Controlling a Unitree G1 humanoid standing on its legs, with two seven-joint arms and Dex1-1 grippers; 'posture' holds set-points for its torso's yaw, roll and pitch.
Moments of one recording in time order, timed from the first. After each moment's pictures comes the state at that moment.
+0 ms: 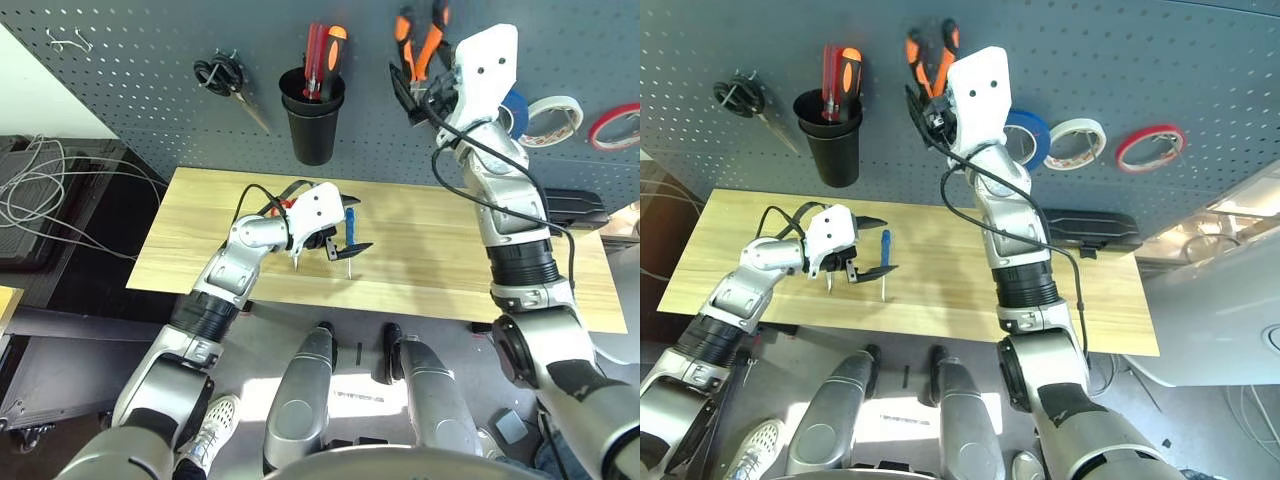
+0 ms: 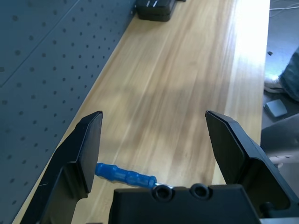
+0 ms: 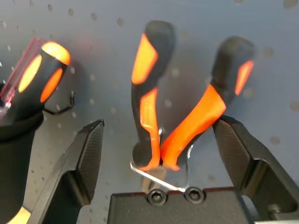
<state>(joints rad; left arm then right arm) -0.54 0.42 -0.28 0.25 0.01 -0.02 -0.89 -0.81 -0.19 0.01 0.13 0.01 0.18 0.25</state>
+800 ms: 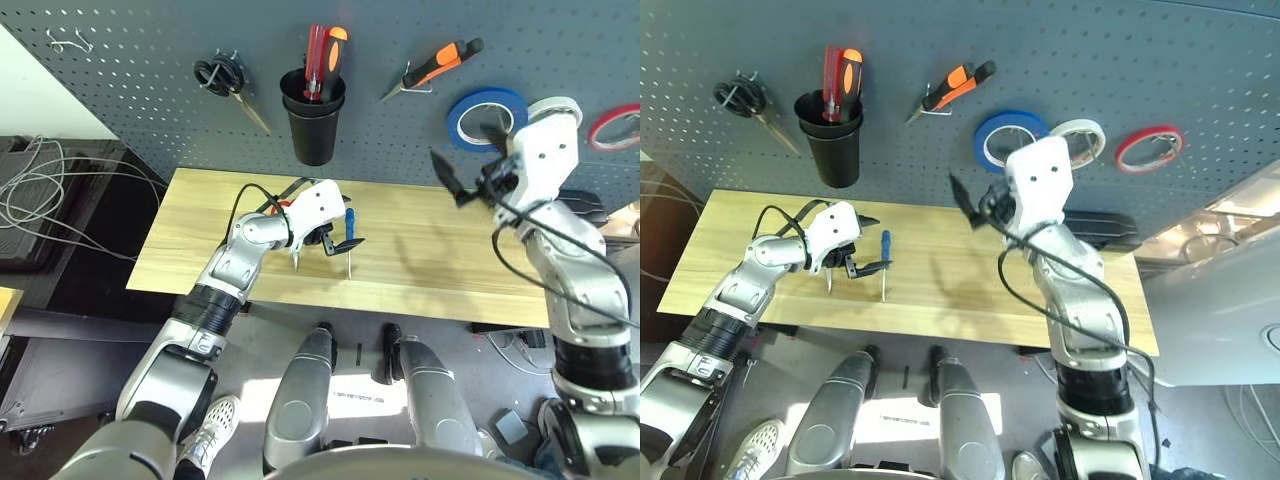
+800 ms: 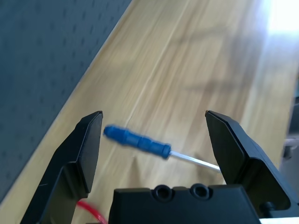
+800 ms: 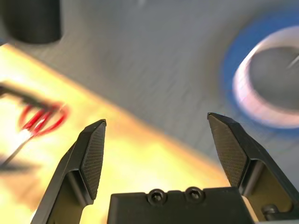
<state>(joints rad) -0.61 0.39 -0.29 0.40 0.12 0.07 -0.79 -0.29 -0.40 -0.03 -0.42 0.22 0.68 0.46</state>
